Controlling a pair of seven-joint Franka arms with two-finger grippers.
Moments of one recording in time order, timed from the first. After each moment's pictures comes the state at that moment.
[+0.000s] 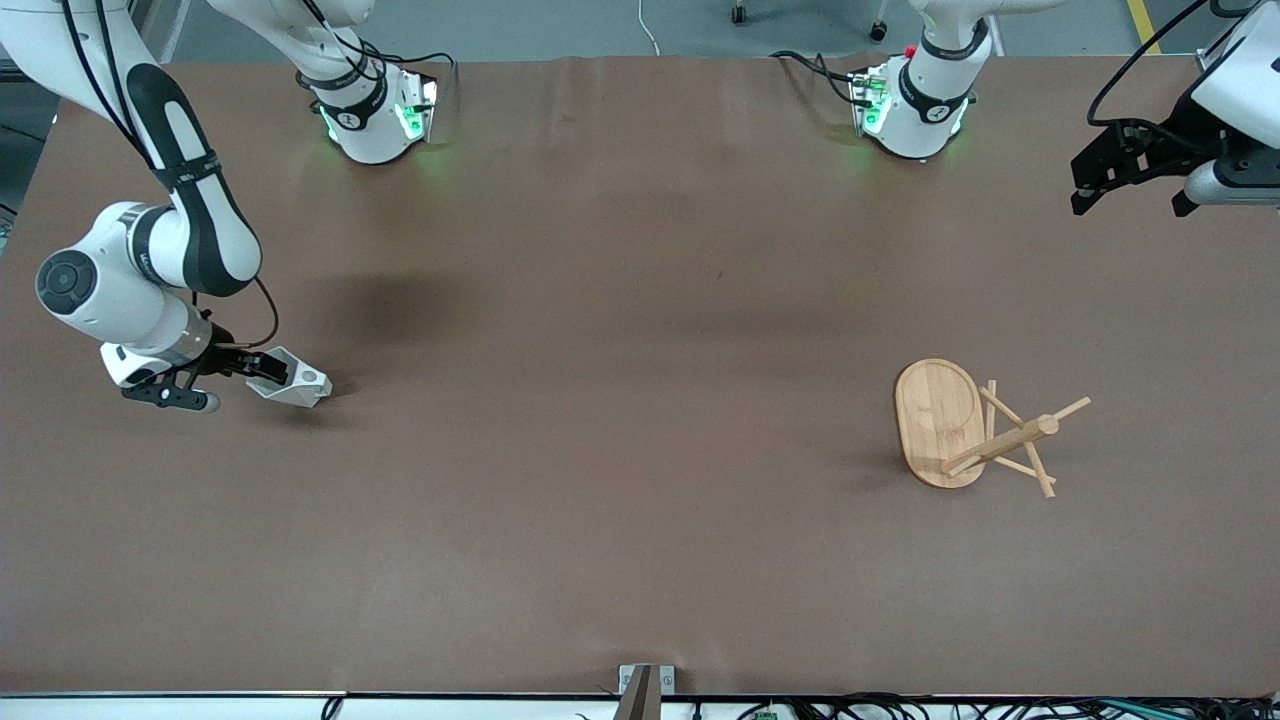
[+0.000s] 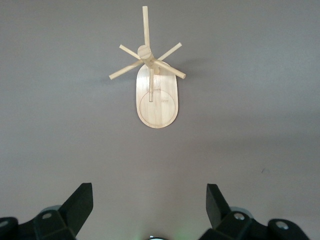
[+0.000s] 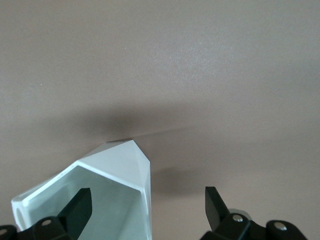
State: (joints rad) left arm 0.04 -0.08 -0.17 -1.53 0.02 1.47 -0.07; right arm -0.12 0.28 -0.06 -2.24 0.02 2.49 -0.02
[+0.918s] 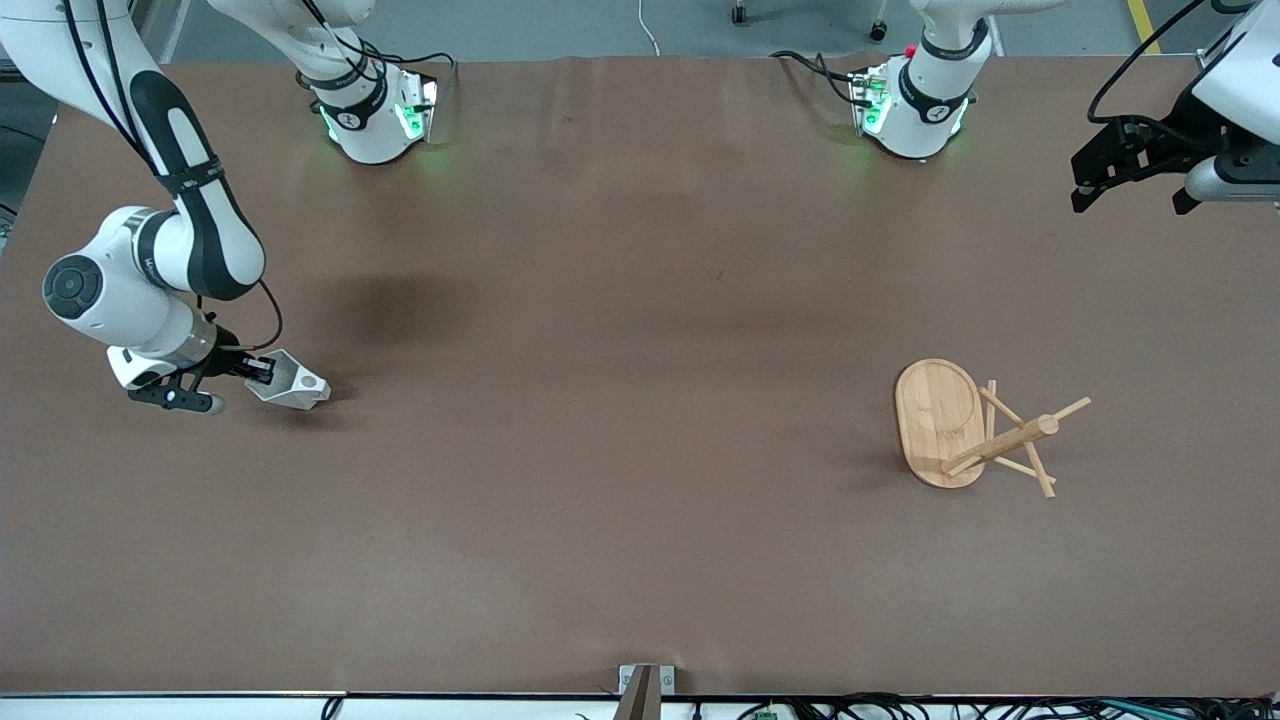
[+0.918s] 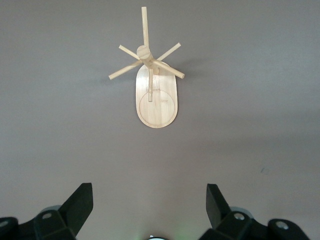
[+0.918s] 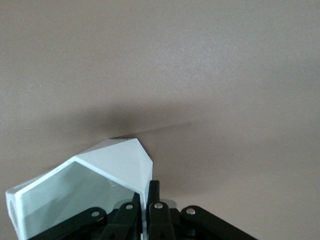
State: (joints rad) left arm 0.04 -0.08 -0.18 -1.52 0.02 1.46 -0.07; right arm -0.12 0.29 -0.05 -2.23 0.03 2.49 -0.02
